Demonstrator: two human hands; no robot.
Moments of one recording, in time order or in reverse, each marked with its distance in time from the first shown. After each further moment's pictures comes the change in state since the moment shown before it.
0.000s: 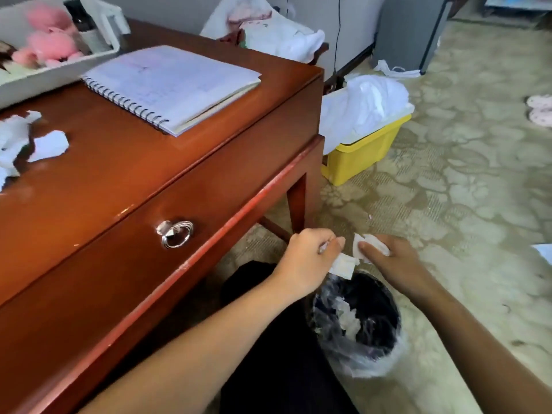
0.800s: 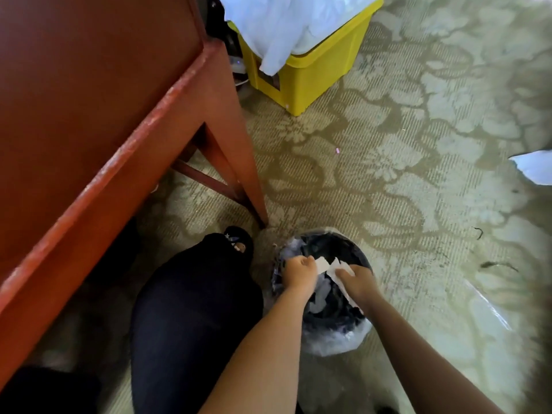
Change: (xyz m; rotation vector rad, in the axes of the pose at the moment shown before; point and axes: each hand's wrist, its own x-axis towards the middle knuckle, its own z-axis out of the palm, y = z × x) left_hand 0.071 -0.148 0.200 -0.196 -0.118 -1.005; right_hand 0.008 0.204 0.085 0.096 -0.086 0.825
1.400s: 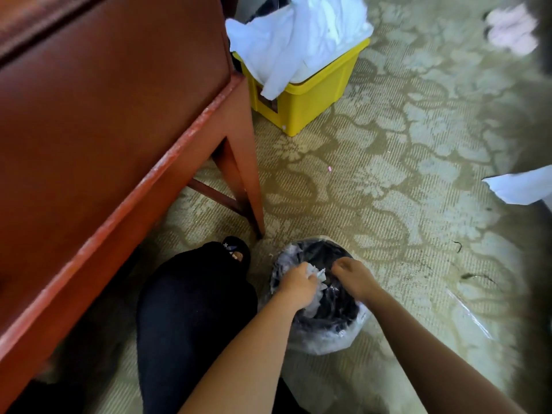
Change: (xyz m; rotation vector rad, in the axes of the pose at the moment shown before) left_hand -0.045 0.006 -0.028 0.424 -0.274 0.174; right_hand -0.034 -0.034 -0.026 -0.185 -0.038 -0.136
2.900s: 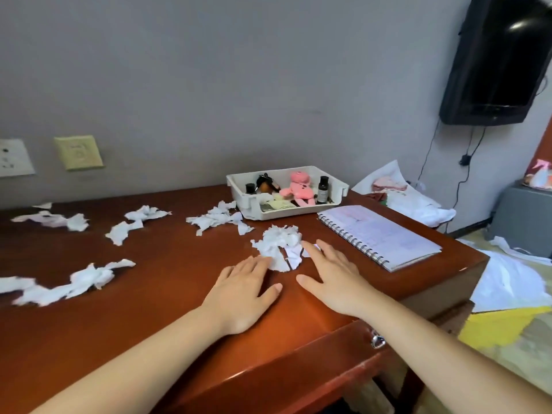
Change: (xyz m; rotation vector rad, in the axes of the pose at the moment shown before) left_hand -0.441 -0.179 -0.250 0.424 1.111 0.106; right_hand -0.328 -0.400 0.107 -0.760 0.129 -1.207
